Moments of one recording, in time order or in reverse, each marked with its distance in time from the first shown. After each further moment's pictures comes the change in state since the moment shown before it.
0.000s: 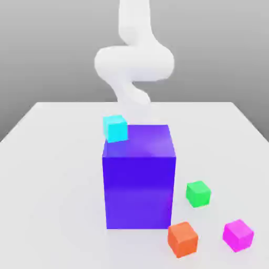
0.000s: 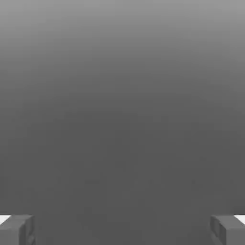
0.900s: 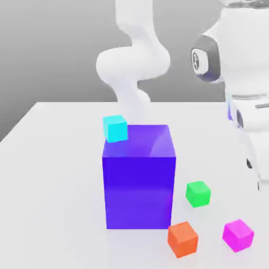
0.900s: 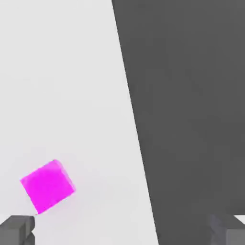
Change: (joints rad) arm 0.495 0.792 -0.075 -0.095 0.173 0.288 -1.160
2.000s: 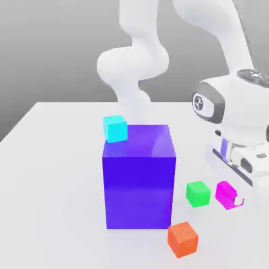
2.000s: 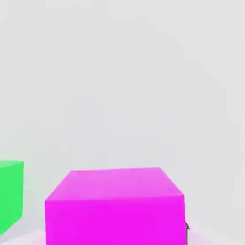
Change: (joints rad) arm 0.062 -0.043 0.039 -0.278 -0.147 0.071 -0.107
